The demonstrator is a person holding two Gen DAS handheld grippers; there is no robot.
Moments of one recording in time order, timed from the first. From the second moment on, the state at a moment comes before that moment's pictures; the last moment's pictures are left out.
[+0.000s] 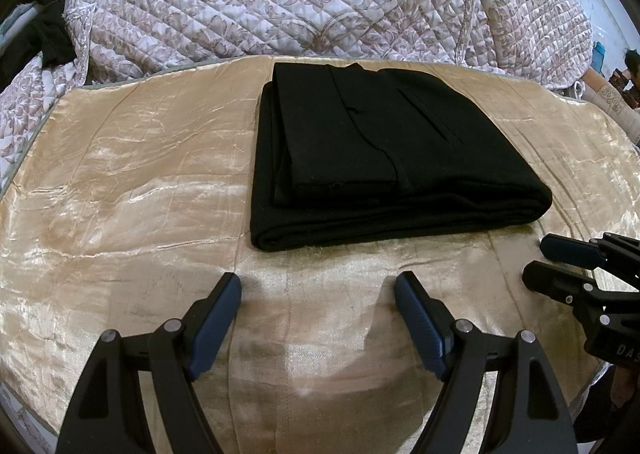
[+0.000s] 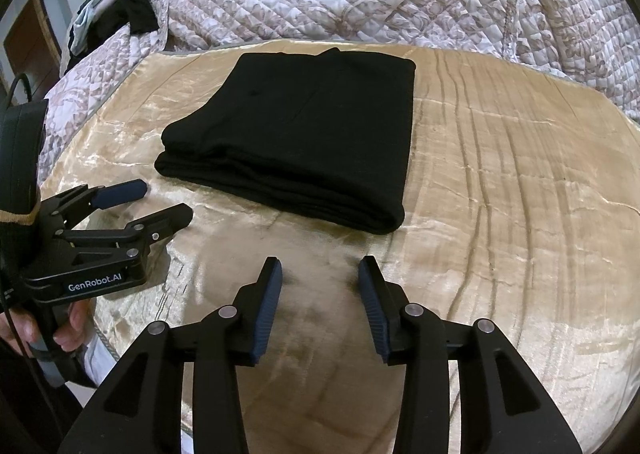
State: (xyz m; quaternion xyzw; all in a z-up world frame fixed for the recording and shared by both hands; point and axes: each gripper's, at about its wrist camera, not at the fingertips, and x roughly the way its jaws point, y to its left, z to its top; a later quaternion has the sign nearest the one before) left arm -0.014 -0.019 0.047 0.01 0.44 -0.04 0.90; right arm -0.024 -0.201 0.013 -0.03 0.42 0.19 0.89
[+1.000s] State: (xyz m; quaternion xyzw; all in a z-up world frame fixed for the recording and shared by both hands) left arm -0.013 -0.019 0.047 0.02 0.44 -0.04 0.89; right arm -0.024 -0.199 0.013 -0.03 0.42 0.19 0.89
